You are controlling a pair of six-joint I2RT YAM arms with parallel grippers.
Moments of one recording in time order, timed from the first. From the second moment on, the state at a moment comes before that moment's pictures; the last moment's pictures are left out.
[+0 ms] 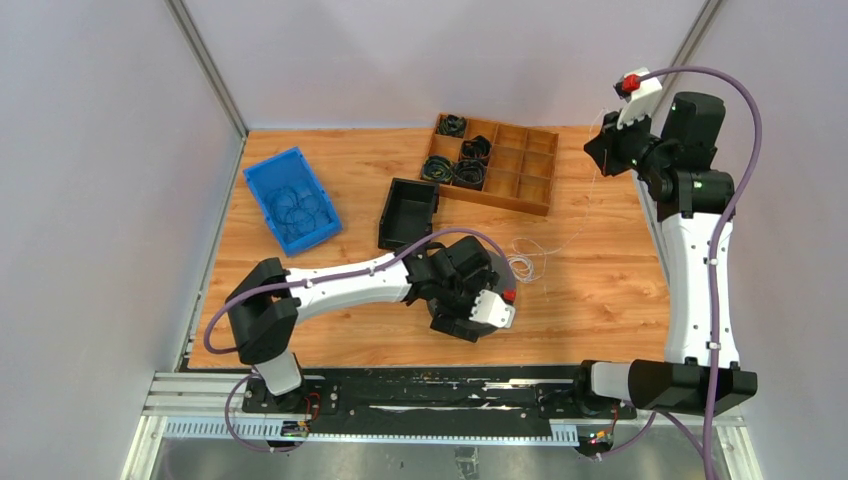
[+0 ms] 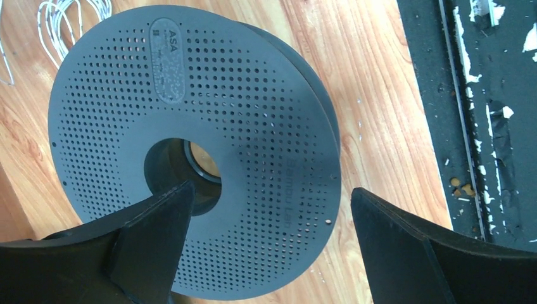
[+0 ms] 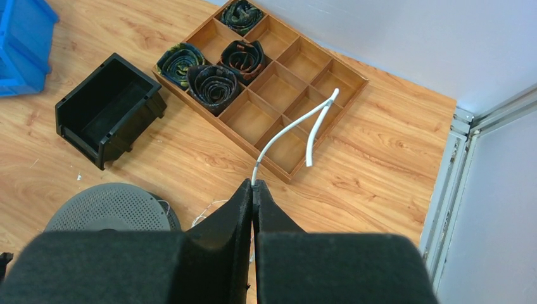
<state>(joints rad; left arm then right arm) -1.10 1.68 1.24 -0.59 0.25 0.82 -0.09 1.29 1.63 -0.75 -0.50 -0.26</state>
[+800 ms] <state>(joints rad) -1.11 1.84 1.36 -0.70 0.16 0.82 -0.09 1.27 1.57 -0.75 -0.53 -0.28</state>
